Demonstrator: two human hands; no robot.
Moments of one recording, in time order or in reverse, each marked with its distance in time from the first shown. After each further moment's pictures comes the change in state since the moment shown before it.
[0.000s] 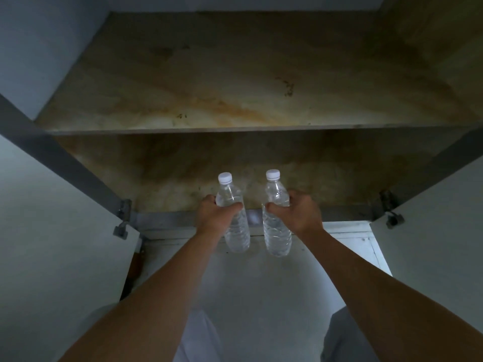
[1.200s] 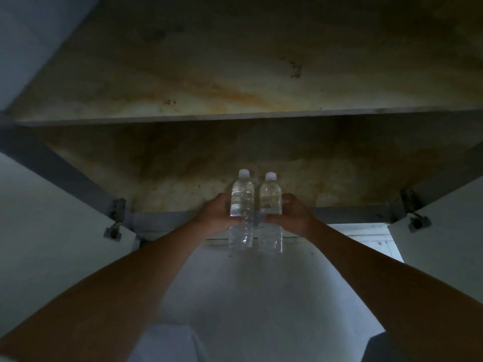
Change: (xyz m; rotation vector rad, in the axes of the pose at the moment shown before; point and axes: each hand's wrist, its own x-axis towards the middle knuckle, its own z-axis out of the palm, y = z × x) left_hand 0.076 -0.040 0.012 0.482 -0.441 0.254; right_hand 0.055 0.048 0.049 0.152 -0.367 0.073
